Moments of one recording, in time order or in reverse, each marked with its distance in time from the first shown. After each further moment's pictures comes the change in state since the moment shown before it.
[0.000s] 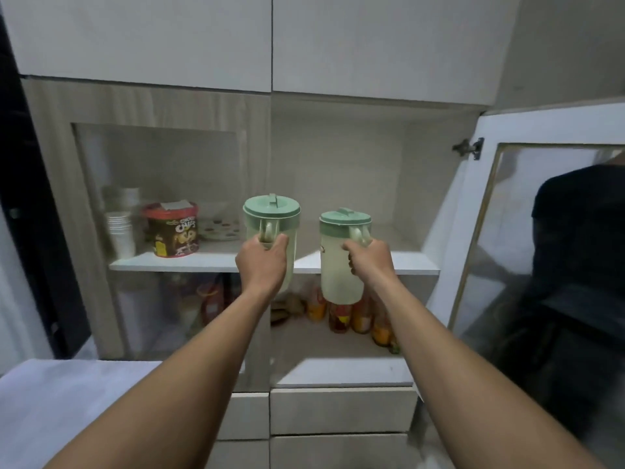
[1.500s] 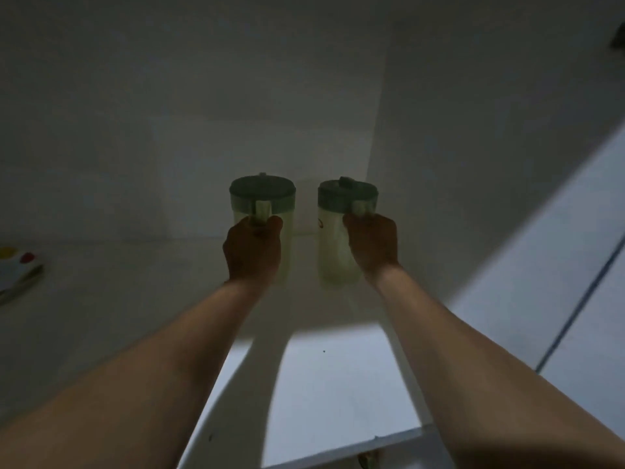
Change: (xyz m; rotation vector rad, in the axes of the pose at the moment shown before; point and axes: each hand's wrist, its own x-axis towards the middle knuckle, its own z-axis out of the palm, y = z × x) left_hand 0.317 -0.137 0.533 -0.087 -0.194 -0.098; right_hand 0.565 0.195 -0.033 -0.035 0.316 0.027
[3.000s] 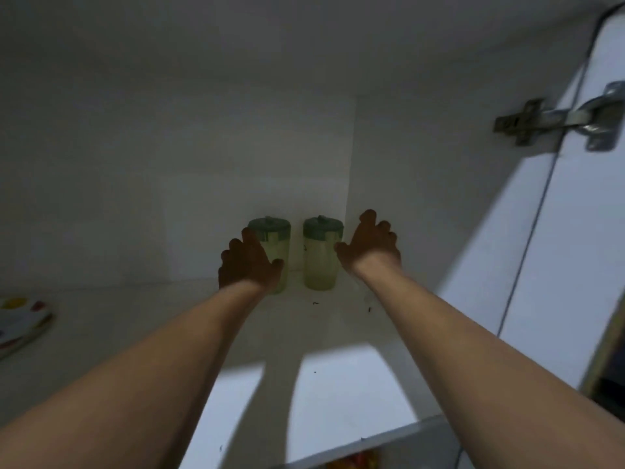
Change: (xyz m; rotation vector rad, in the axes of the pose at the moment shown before) left_hand 0.011 0.038 -0.017 0.682 -0.211 0.157; right_hand -0.025 -0.071 -0.039 -0.801 -0.029 -0.151
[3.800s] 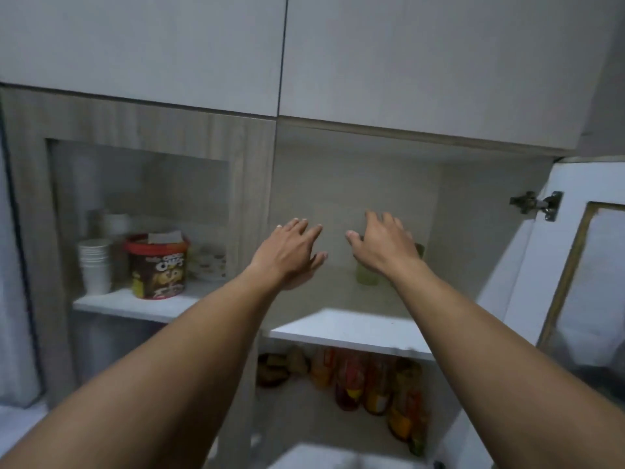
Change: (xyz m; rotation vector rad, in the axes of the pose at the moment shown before) left_hand -0.299 -0.047 -0.300 0.484 0.130 0.418; right_hand -0.305 -0.142 -0.169 -0.124 -0.035 -0.501
